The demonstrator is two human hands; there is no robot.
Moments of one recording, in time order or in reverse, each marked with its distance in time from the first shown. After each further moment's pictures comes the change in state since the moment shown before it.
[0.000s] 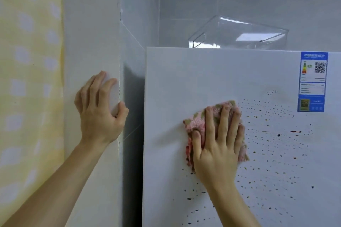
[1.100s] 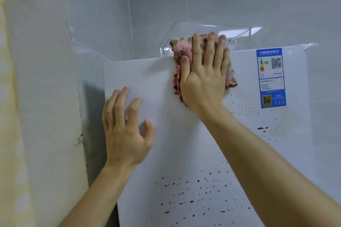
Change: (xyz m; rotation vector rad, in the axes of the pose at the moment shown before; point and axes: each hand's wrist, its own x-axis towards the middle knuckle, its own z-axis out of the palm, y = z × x) left_hand -0.001 0.140 0.028 -0.118 -0.031 0.082; right_hand 0.191 0.020 -0.018 0.032 0.202 0.053
